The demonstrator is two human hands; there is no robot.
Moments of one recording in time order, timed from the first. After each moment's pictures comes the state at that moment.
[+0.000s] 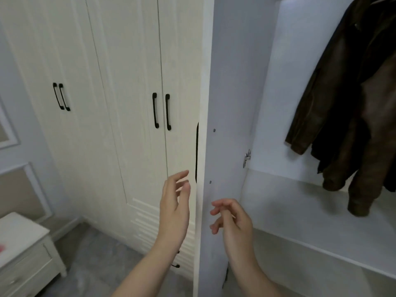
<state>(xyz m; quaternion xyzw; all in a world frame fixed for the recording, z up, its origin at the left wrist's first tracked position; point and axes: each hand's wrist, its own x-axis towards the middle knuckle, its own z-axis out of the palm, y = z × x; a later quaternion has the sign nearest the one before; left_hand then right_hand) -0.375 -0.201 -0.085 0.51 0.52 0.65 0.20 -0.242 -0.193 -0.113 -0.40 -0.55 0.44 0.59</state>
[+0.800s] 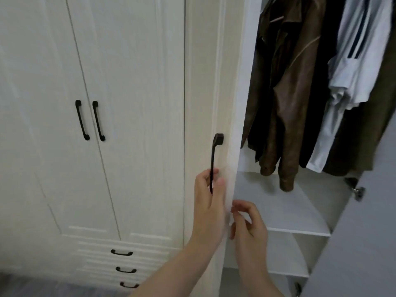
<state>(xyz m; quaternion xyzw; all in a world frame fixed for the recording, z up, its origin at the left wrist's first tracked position) -0.215 -0.193 -0.055 0.55 0.34 0.63 0.42 -0.135 -0.220 -0.104 -0.50 -0.45 0.28 0.69</state>
